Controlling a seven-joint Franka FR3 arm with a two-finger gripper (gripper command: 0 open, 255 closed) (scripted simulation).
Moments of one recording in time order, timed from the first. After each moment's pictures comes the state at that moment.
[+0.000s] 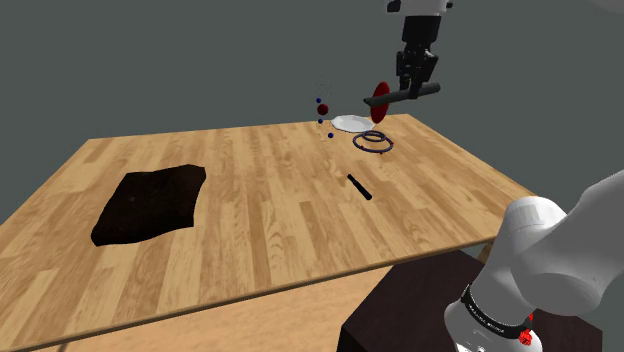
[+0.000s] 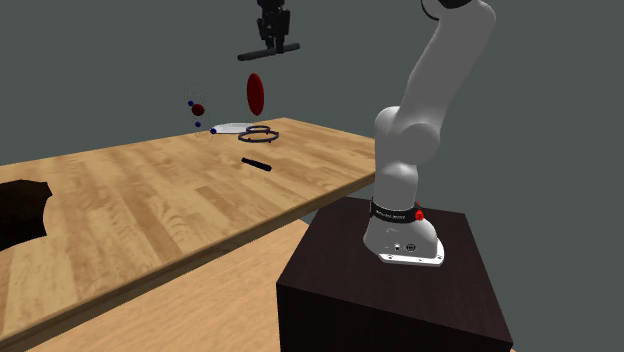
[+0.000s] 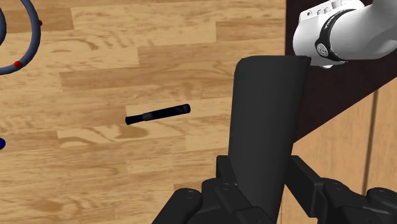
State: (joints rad) arm 0.31 -0.44 -0.39 -1.80 -0.13 1.32 -1.05
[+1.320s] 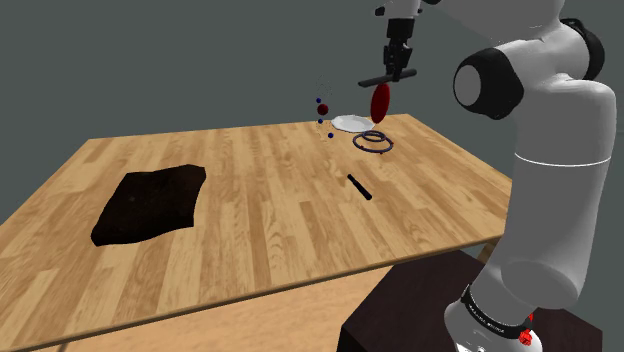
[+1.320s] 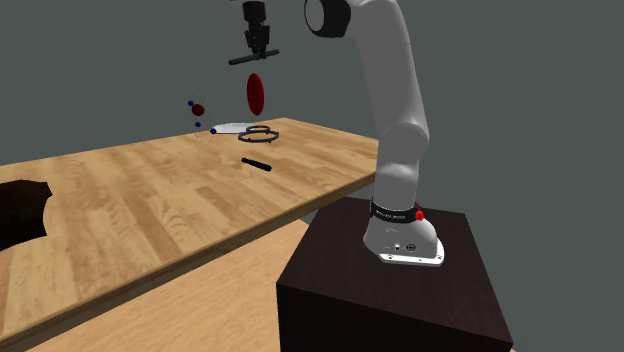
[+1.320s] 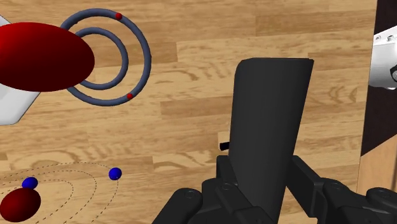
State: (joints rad) arm 0.06 0.32 -0.72 -1.07 0.21 1.24 -1.57
